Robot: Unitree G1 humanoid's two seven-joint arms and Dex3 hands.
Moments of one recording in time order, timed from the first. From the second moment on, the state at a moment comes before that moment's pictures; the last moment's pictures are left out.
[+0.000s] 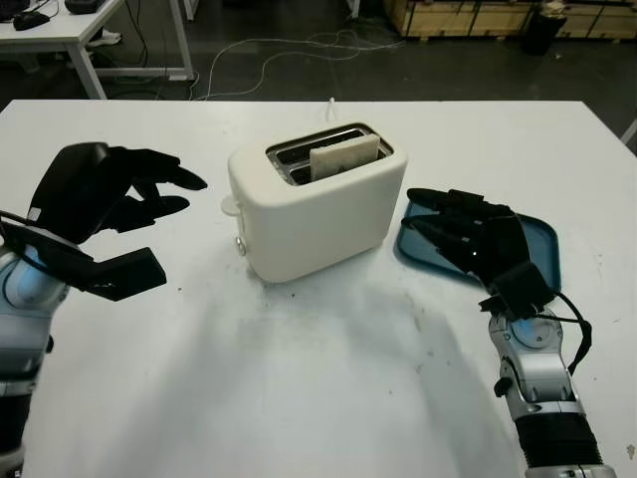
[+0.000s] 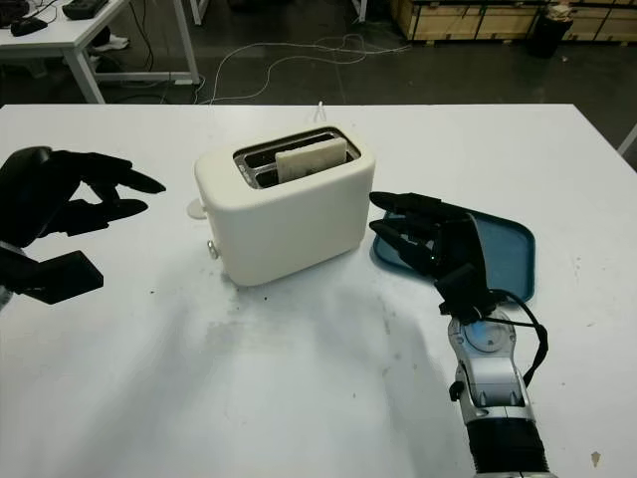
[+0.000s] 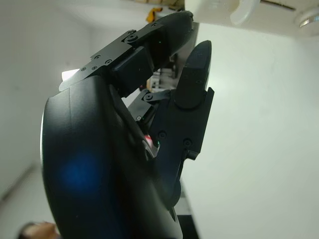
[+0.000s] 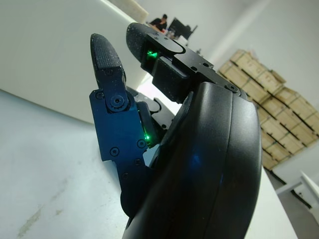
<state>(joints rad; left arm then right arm) -0.29 0.70 0.10 -0.13 0.40 -0.22 -0.24 -0.17 -0.26 -0.04 0.15 0.05 -0.28 0.13</state>
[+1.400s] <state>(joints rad) -0.50 0.73 -0.08 0.12 0.54 -0.35 -0.25 -0.17 -0.25 -0.04 0.15 -0.02 -0.27 0.14</state>
